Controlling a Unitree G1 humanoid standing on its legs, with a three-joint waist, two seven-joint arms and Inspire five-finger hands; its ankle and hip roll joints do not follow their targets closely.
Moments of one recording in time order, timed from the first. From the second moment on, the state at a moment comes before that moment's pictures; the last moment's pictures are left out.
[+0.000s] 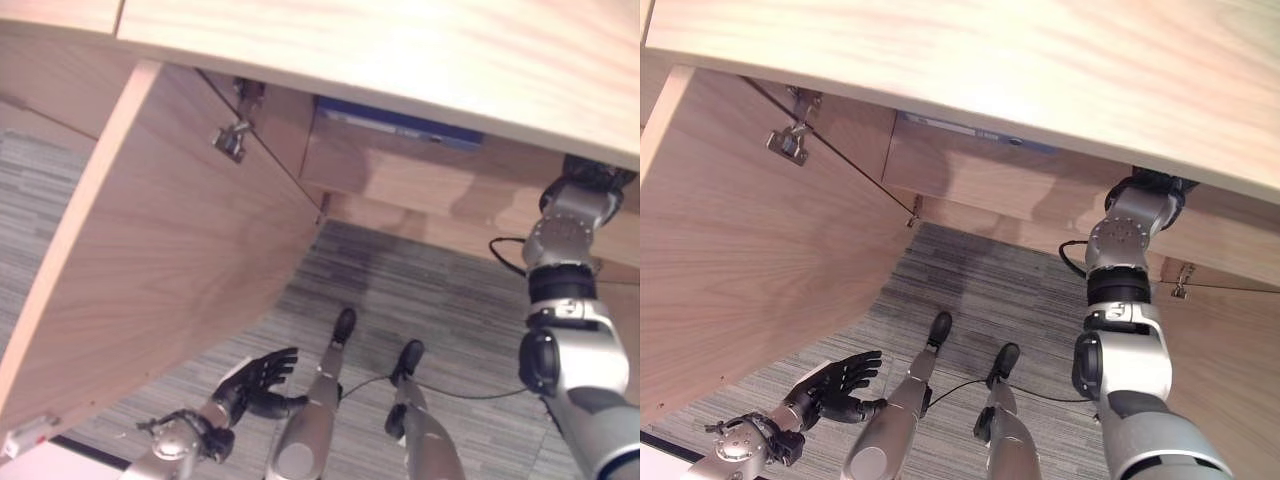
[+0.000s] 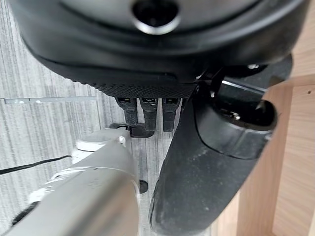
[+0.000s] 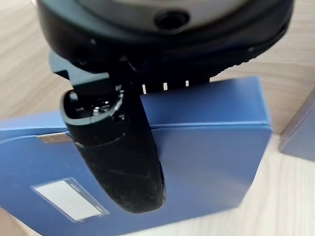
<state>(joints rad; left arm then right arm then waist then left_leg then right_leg) 0.21 0.71 -0.33 0.08 -0.48 0.06 -0.18 -1.08 -0.44 -0.20 0.80 1.48 -0.50 -0.30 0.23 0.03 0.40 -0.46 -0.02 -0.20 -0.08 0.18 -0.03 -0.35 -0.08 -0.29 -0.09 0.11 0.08</state>
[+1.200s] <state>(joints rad) 0.21 0.76 -0.28 0.03 -0.54 0.06 -0.16 -0.90 -0.33 -0.03 0.55 1.52 -0.37 -0.10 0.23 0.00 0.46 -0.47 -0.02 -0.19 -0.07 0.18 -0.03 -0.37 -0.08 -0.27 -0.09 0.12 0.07</state>
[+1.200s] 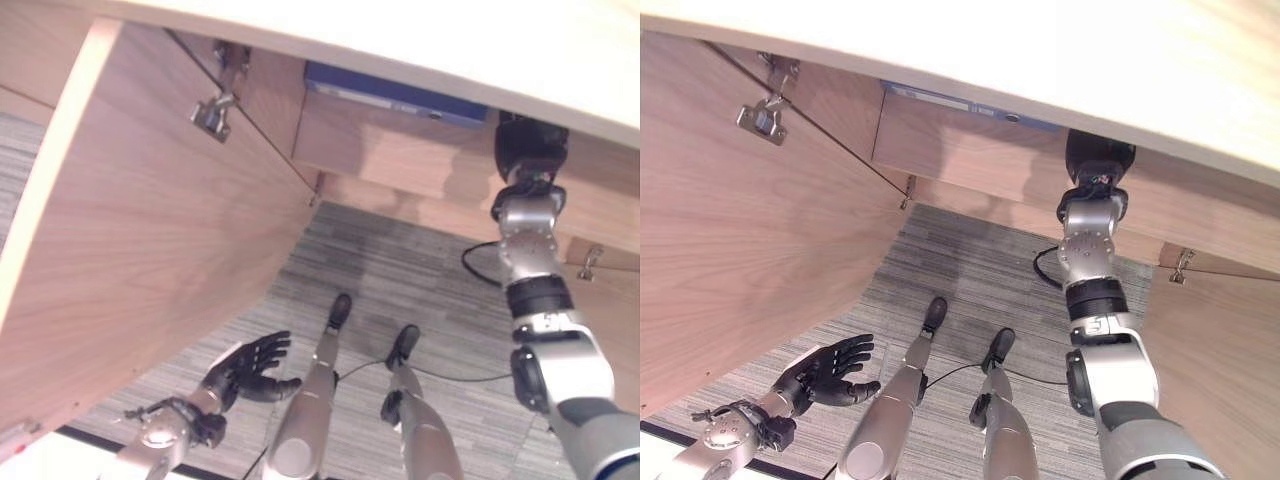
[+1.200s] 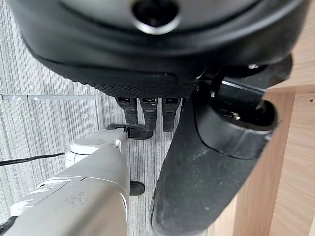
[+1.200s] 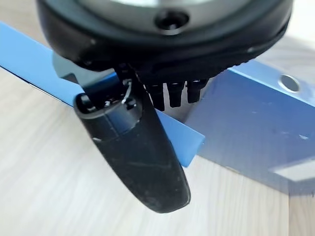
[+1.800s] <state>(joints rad) 0.21 0.71 -0.28 0.06 -0.54 0.06 -0.12 -0.80 -0.37 -0.02 0.47 1.44 -0.40 -0.20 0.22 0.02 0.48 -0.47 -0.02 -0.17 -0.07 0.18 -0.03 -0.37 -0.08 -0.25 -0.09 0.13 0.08</state>
